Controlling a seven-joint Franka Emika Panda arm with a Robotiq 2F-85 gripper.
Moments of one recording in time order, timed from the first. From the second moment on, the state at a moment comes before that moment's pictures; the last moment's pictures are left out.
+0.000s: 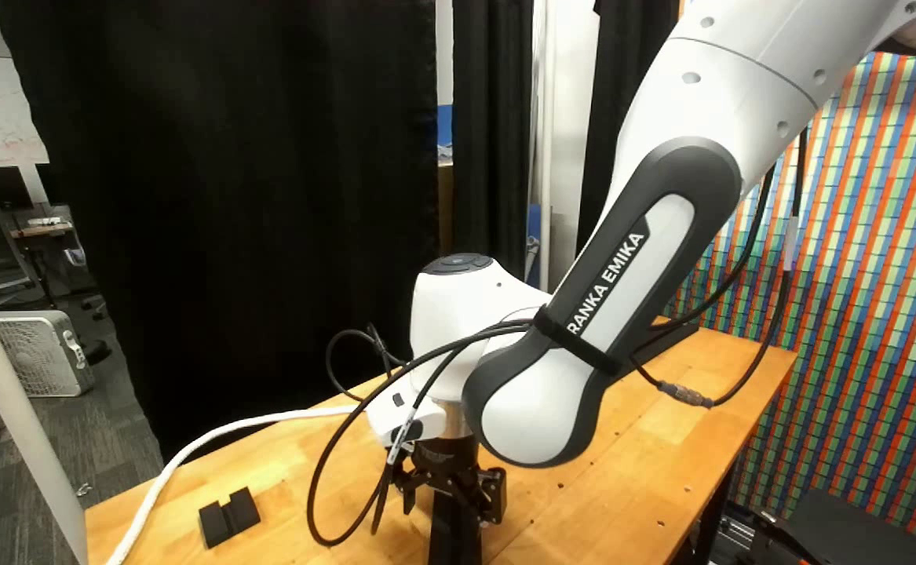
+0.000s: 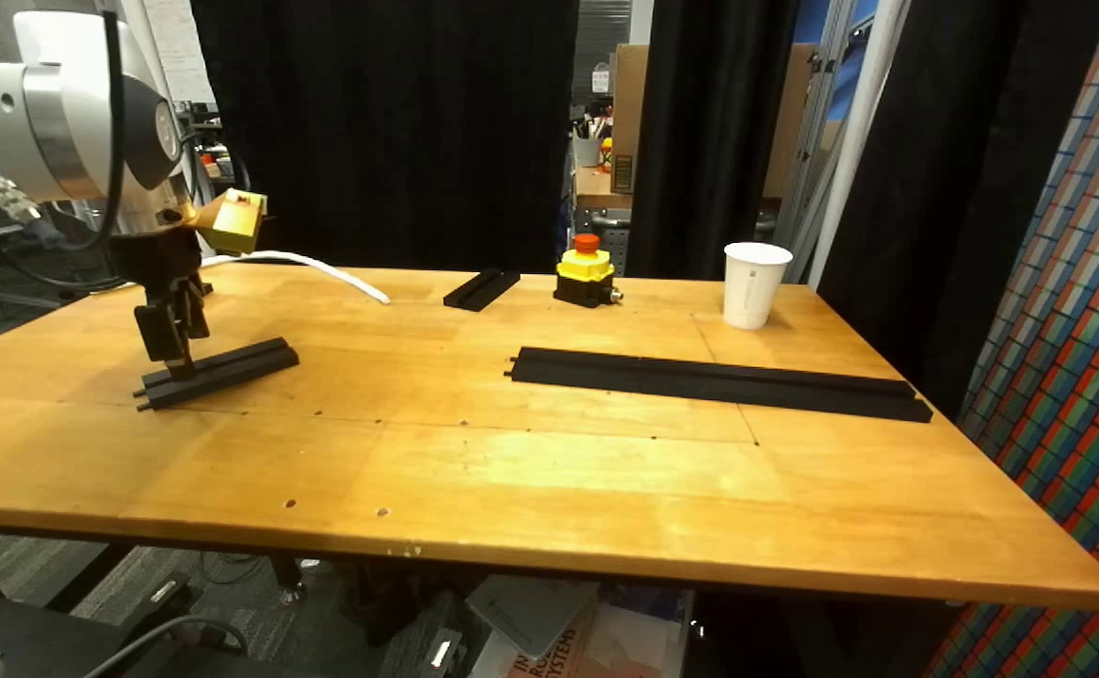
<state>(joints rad) 0.28 0.25 0.32 -2.39 -0.16 2.73 -1.49</state>
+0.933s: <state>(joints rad) 0.28 0.26 0.31 -2.38 -0.31 2.72 -1.47</state>
